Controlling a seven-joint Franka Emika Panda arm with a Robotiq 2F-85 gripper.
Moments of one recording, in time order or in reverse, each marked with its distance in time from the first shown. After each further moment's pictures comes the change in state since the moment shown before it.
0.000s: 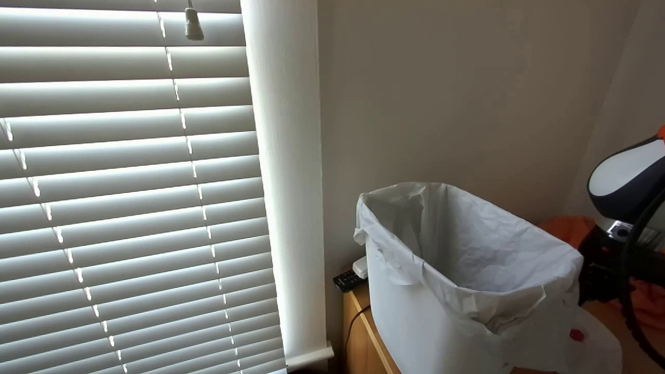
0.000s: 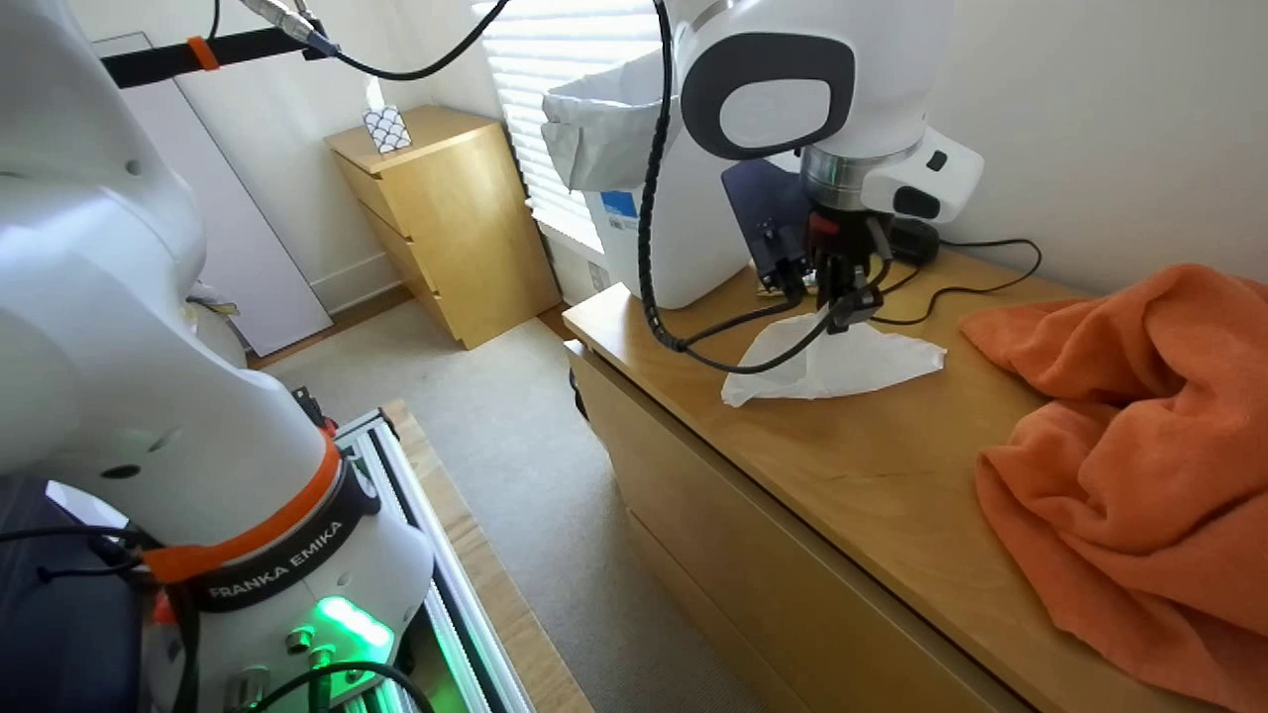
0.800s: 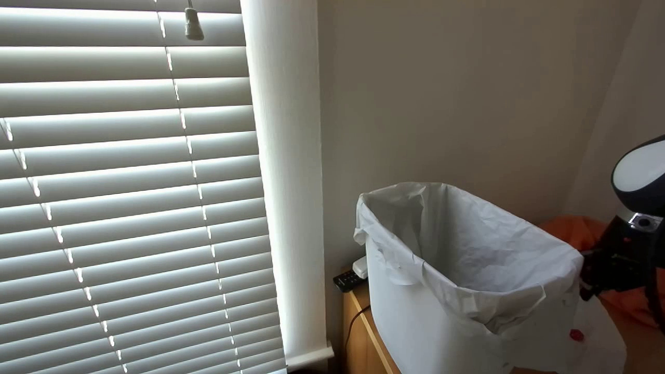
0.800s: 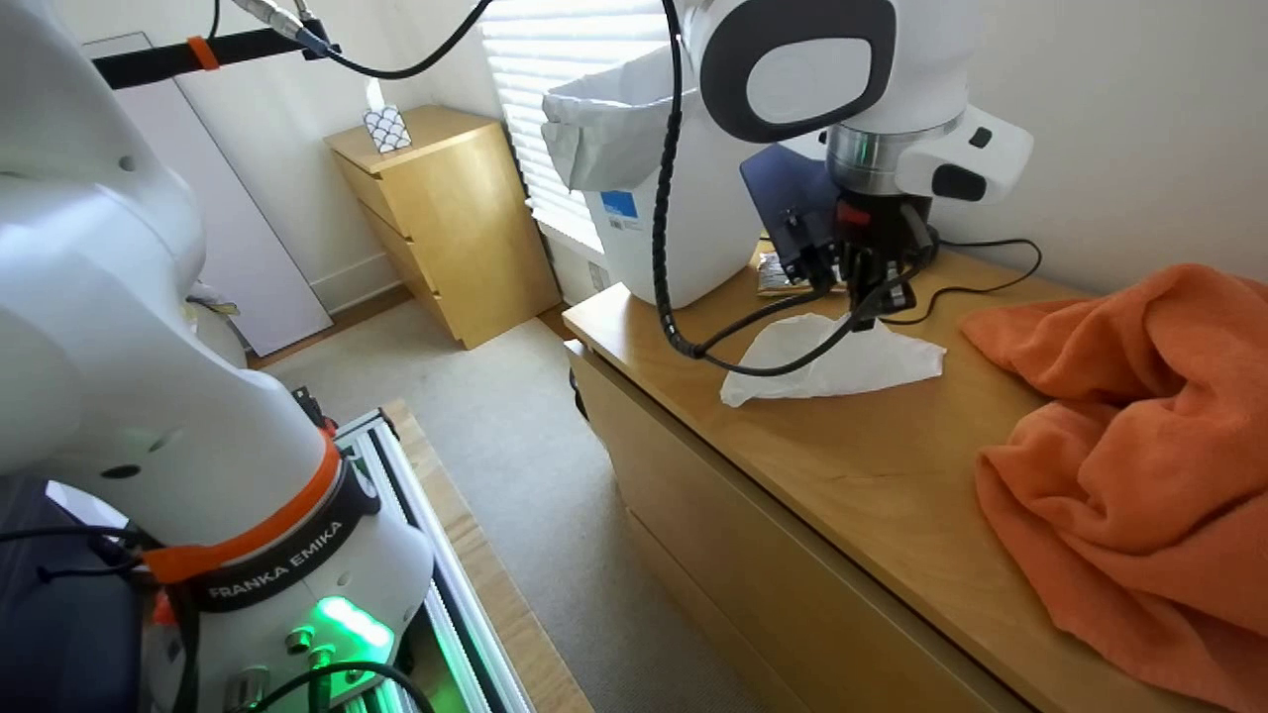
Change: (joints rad) arm 0.001 -0.042 -0.075 0.001 -0.137 -0.040 0.080
